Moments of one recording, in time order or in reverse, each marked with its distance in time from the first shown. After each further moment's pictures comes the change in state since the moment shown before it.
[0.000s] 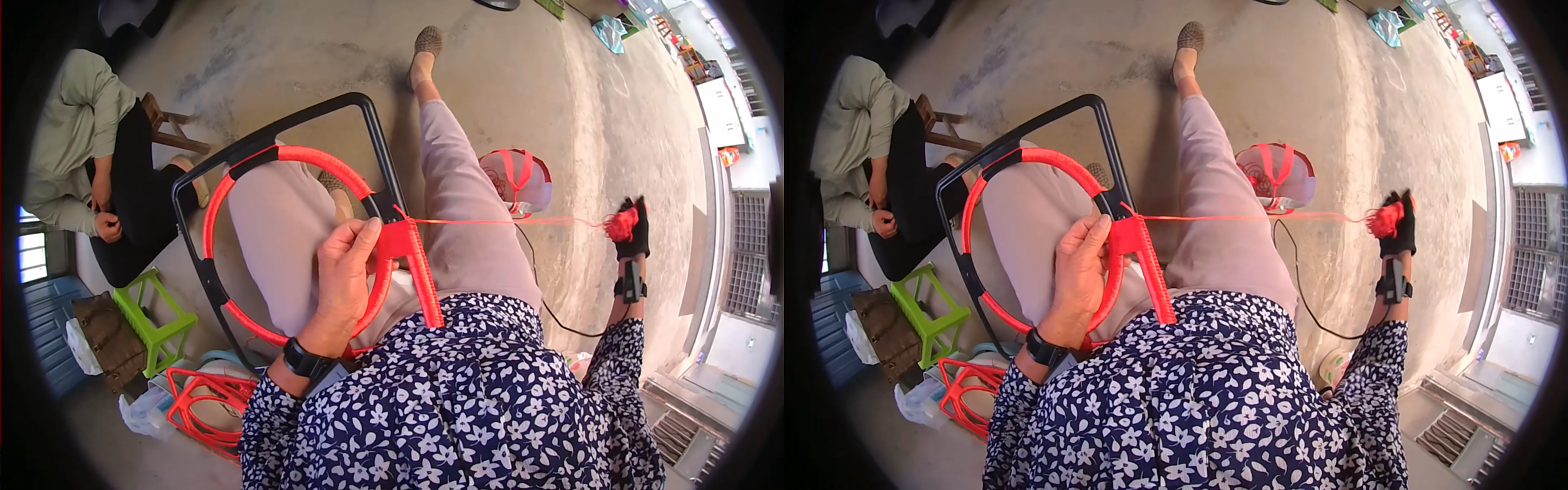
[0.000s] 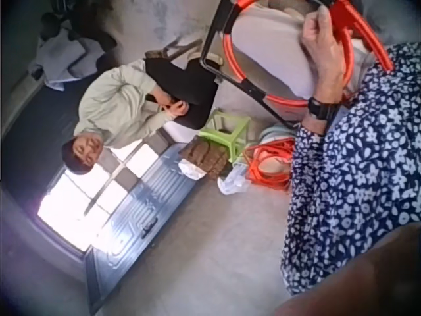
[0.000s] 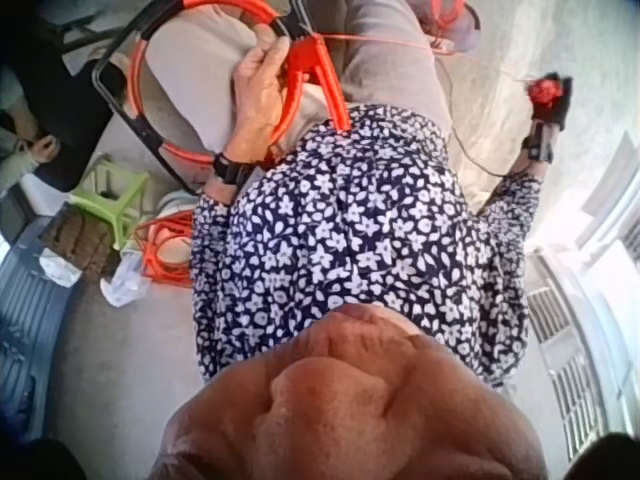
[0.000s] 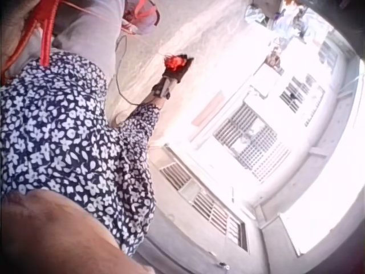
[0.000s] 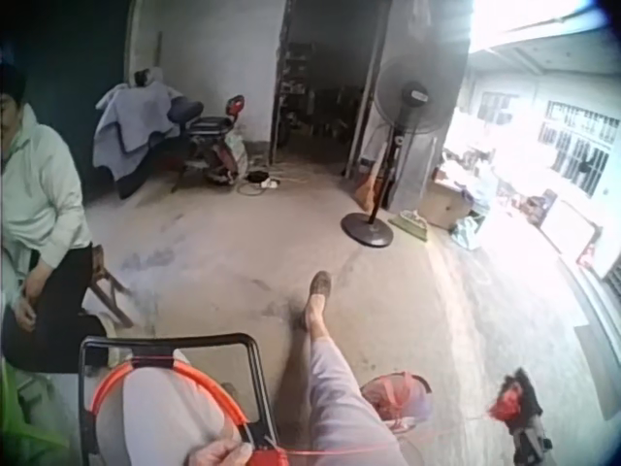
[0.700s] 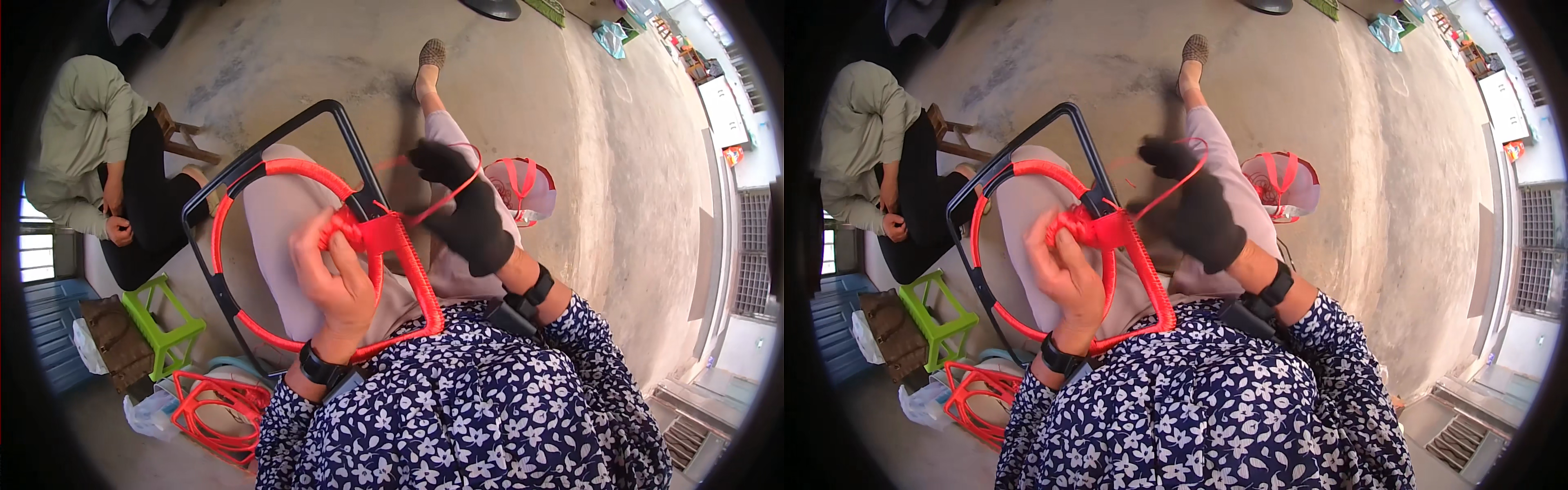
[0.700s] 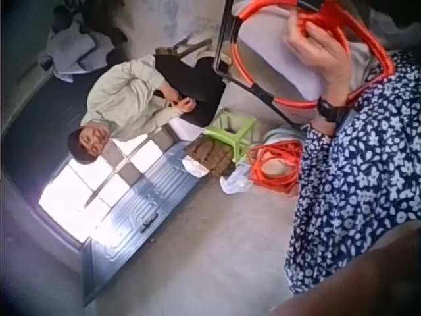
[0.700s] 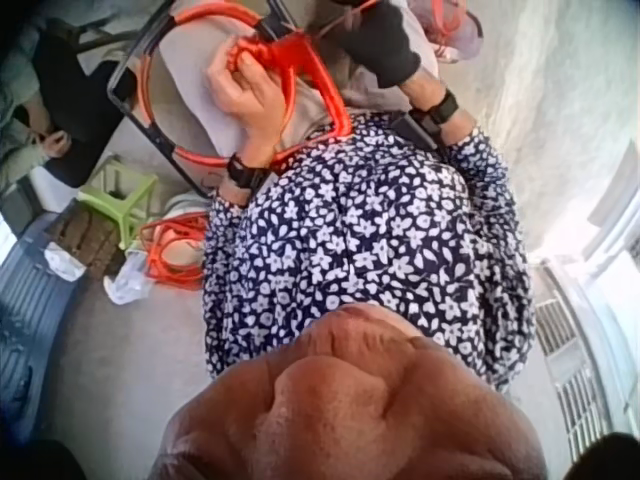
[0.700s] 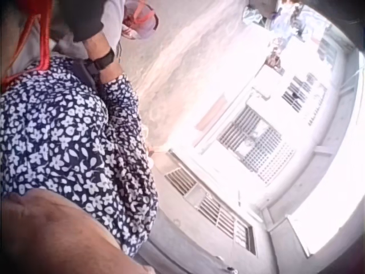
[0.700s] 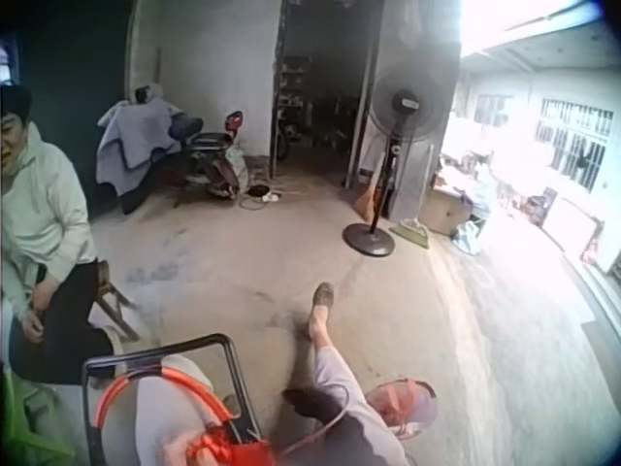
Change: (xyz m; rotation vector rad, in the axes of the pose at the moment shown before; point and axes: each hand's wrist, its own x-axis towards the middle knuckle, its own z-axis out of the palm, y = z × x) left_hand -0.007 0.013 0.006 0.991 0.388 1.118; right_hand -0.060 -0.044 0.103 0.148 0.119 -0.118
